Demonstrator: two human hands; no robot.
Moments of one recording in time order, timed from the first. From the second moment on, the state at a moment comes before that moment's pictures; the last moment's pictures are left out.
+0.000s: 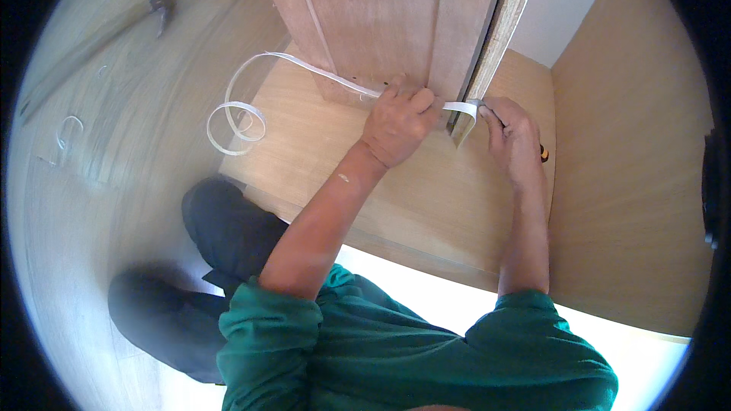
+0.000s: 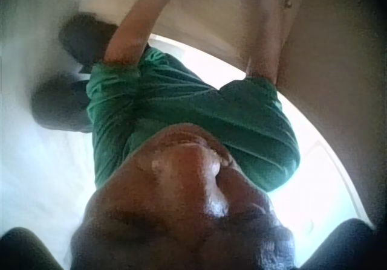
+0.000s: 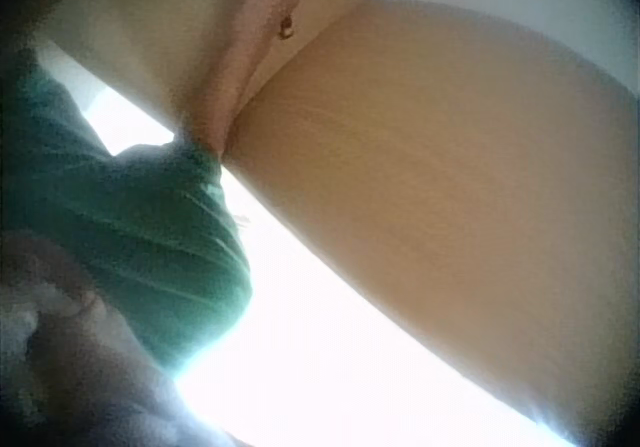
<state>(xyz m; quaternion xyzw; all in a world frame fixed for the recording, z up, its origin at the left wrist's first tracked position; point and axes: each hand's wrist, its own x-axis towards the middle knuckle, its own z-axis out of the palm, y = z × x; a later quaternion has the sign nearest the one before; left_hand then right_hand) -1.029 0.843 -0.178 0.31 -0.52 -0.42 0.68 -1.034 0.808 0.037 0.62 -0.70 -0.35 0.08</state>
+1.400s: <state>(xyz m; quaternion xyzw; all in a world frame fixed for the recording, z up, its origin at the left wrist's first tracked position) -1.034 0.848 -0.183 0.31 -0.53 -0.46 0.64 -1.052 0.819 0.048 0.66 -0.65 -0.36 0.11</state>
